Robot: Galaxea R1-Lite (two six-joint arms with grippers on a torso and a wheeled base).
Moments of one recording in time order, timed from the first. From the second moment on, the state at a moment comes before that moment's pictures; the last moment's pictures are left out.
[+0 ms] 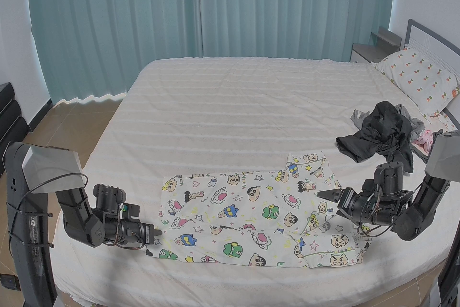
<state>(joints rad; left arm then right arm) -0.08 2.37 -0.58 -0.89 -0.42 -0.07 0.22 2.10 -0.43 -1.06 0.23 0.78</state>
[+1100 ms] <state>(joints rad) -0.13 2.35 -0.73 -0.92 -0.31 -0.23 0.23 2.11 -0.43 -1.06 0.23 0.78</state>
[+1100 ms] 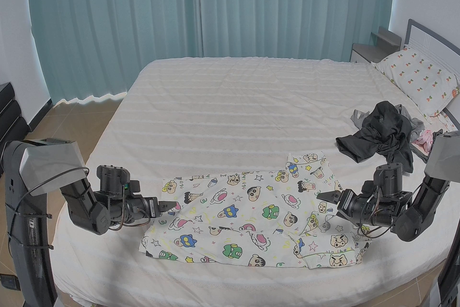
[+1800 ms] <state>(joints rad) -0.15 2.38 -0.69 -0.92 -0.34 -0.16 0.23 2.11 -0.43 -1.06 0.23 0.78</state>
